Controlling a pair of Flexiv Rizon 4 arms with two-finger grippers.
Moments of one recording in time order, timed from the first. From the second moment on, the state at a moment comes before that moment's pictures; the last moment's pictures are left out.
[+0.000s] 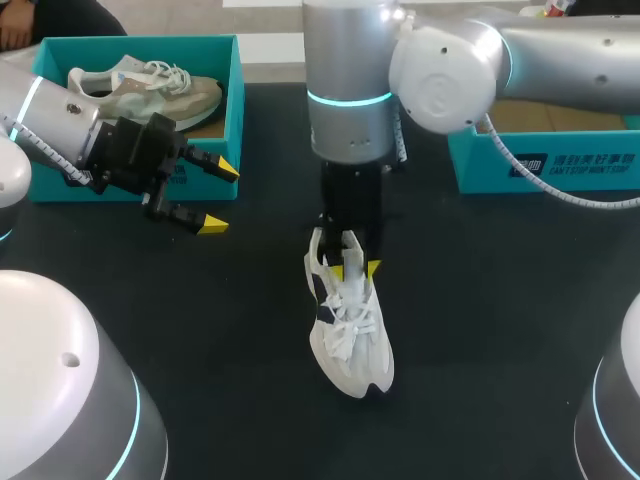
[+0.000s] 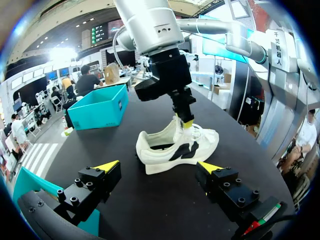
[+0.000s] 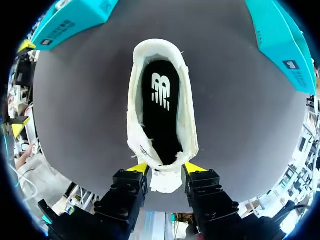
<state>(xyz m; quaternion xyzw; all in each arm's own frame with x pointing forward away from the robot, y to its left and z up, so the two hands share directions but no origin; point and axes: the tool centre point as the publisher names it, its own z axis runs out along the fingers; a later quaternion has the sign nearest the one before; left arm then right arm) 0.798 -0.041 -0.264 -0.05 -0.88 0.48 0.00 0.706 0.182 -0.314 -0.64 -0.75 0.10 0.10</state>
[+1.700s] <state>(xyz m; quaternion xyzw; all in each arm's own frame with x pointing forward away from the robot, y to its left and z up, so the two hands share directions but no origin) 0.798 -0.041 -0.264 -0.05 -0.88 0.48 0.00 0.785 0.181 -0.275 -0.43 -0.90 0.07 -0.07</state>
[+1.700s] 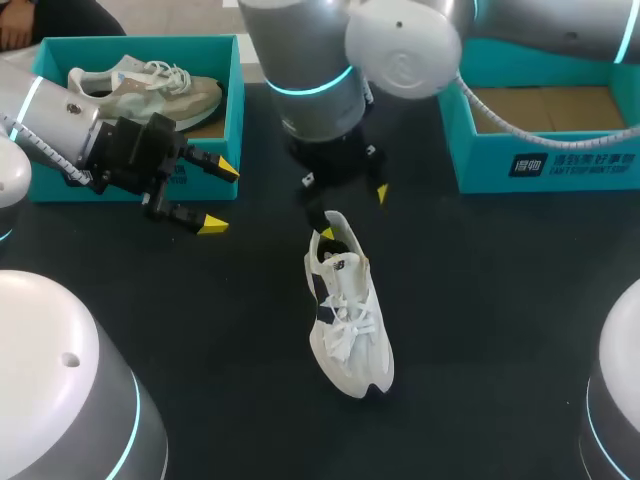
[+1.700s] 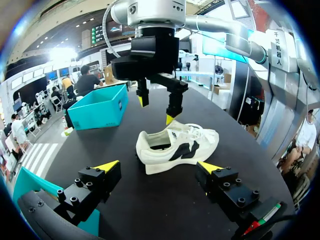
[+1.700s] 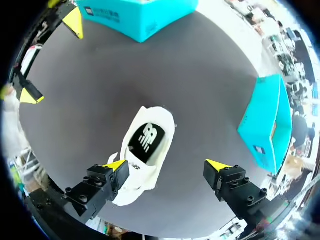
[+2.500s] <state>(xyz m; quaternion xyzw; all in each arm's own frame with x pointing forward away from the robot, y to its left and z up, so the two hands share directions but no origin) 0.799 -0.041 -0.264 -0.05 -0.88 0.48 0.00 0.839 0.191 -0.347 -0.05 -0.99 0.08 -0.10</state>
